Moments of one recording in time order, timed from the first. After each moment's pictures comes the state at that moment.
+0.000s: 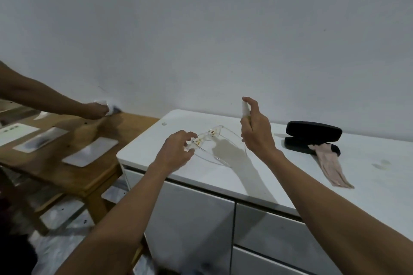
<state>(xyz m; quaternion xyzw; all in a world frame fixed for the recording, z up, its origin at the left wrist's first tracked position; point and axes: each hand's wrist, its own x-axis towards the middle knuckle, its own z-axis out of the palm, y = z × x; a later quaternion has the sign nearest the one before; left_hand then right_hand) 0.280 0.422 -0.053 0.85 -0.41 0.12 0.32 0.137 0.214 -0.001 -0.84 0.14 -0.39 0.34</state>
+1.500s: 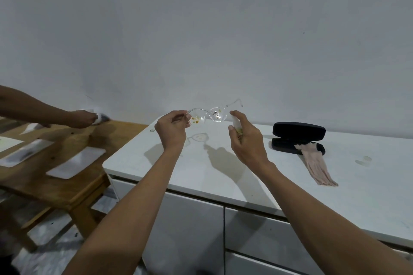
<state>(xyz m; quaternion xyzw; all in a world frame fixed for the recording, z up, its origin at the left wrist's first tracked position) 0.265 0.352 0.002 0.64 -0.18 0.12 0.74 0.121 0.204 -0.028 -0.83 0.12 -0.45 0.30</state>
